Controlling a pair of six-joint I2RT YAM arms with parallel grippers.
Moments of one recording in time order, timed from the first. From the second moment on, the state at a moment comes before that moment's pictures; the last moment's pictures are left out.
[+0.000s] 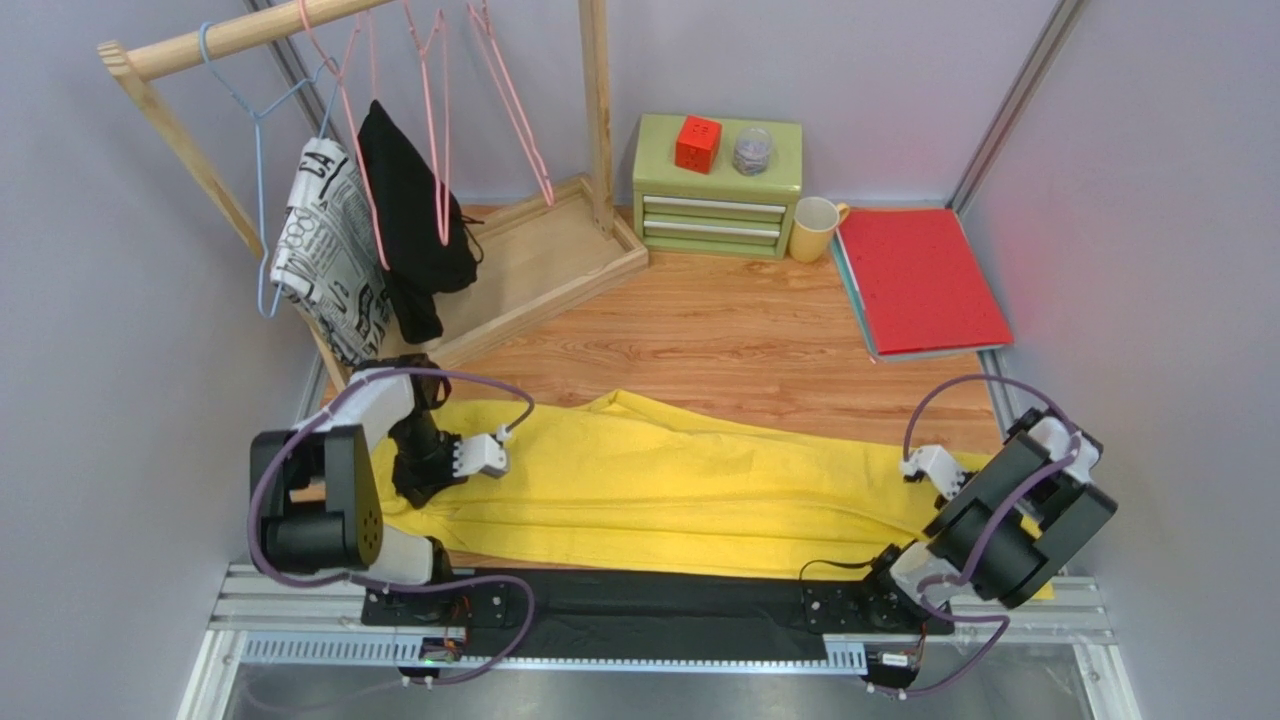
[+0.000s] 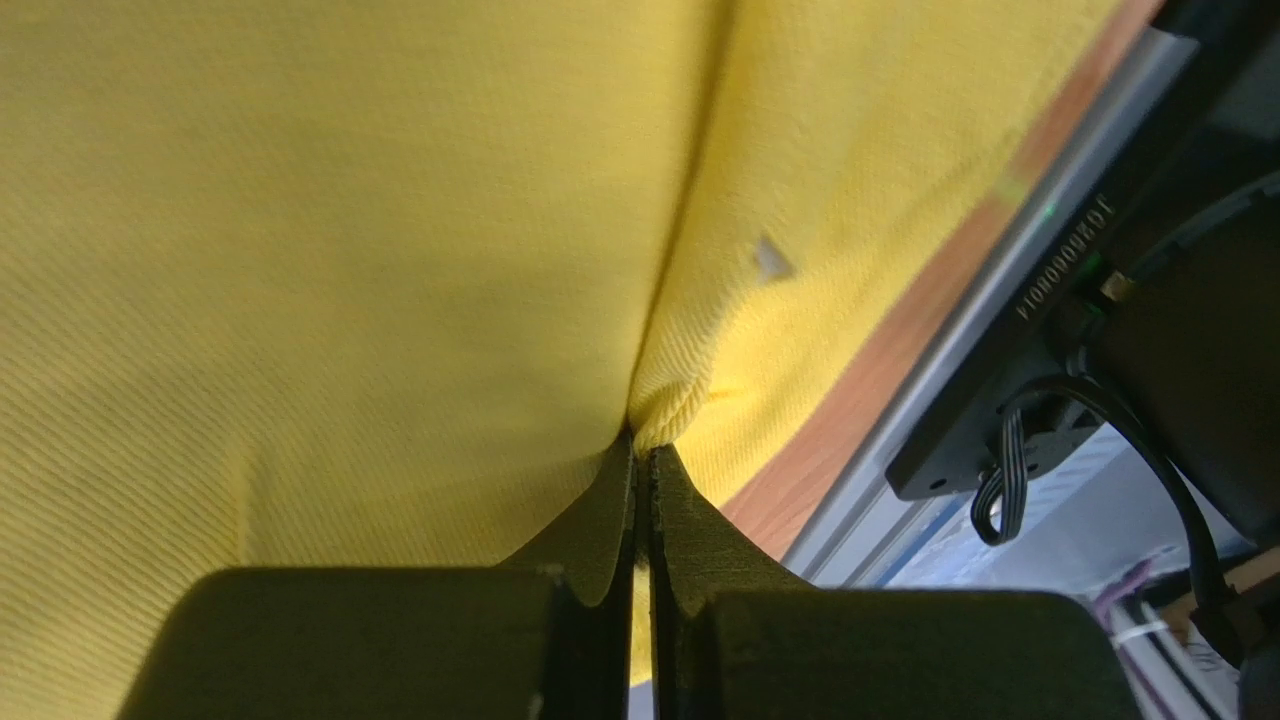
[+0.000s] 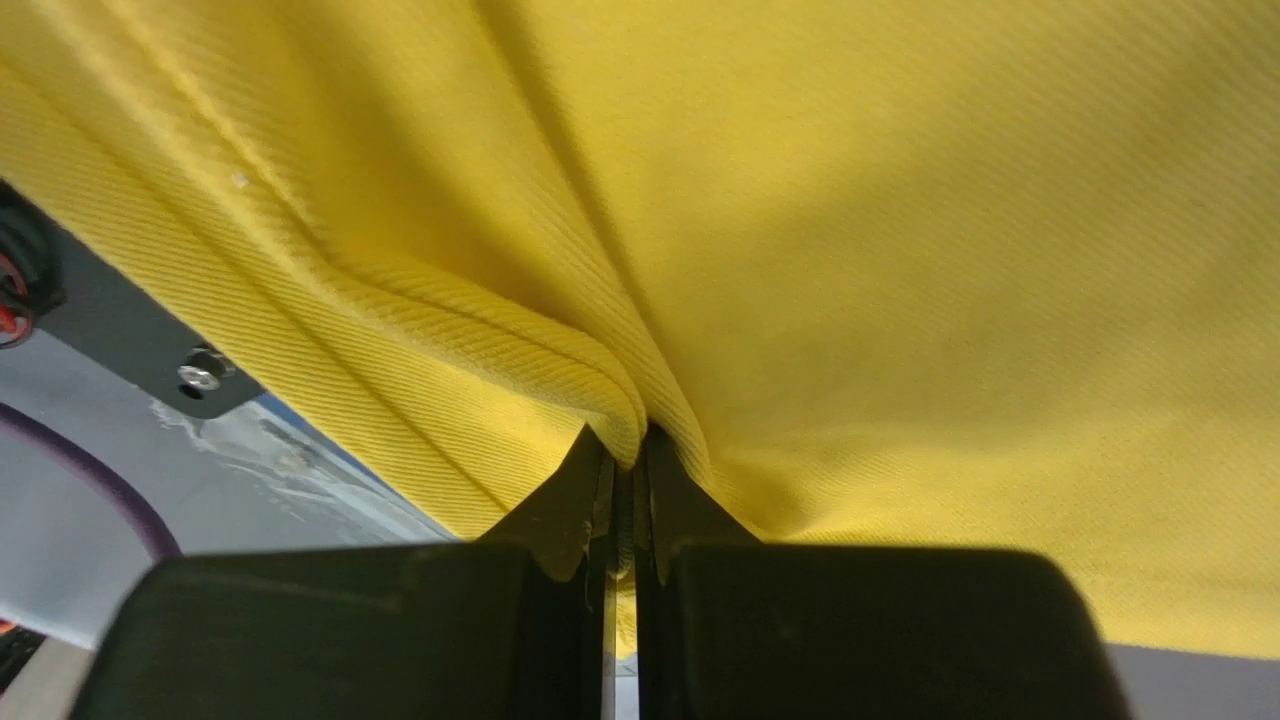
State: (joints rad) left arm 0.09 1.40 0.72 -1.13 0.03 1.48; right arm -0.87 1.37 0.69 -1.05 0.01 -1.82
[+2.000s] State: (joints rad) left arm 0.11 1.64 0.94 -1.01 0.07 1.09; right arm -0.68 1.82 1.32 -1.07 -0.09 -1.10
